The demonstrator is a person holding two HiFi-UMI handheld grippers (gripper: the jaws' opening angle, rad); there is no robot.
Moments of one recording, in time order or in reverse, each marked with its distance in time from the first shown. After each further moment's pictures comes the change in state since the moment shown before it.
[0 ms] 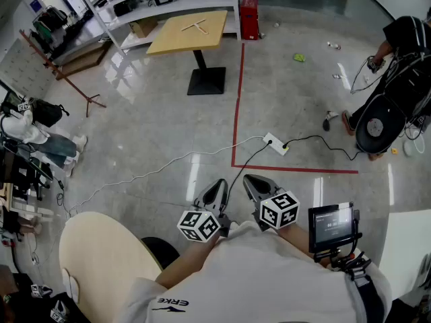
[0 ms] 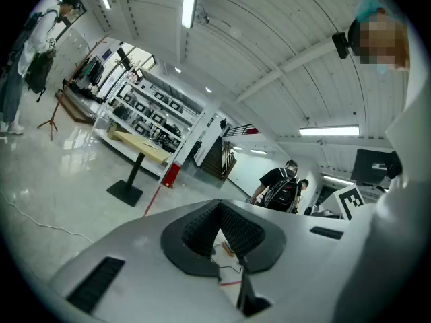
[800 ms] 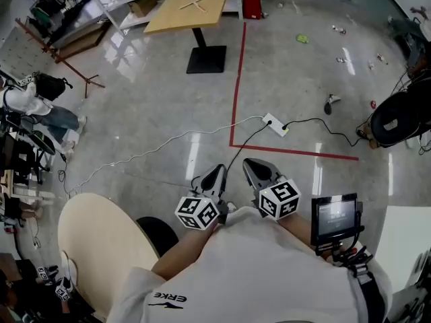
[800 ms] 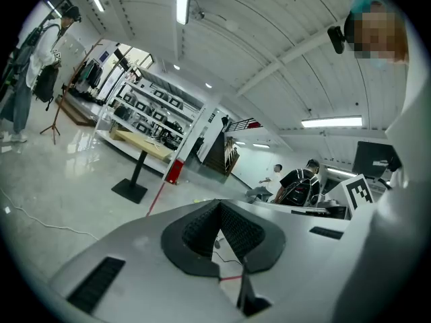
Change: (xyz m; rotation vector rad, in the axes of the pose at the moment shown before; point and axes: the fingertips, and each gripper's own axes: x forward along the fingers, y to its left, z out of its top) left arm 0.001 -0.003 -0.021 0.038 0.031 0.032; right arm -0.011 -0.004 -0.001 -0.096 -0.014 0.003
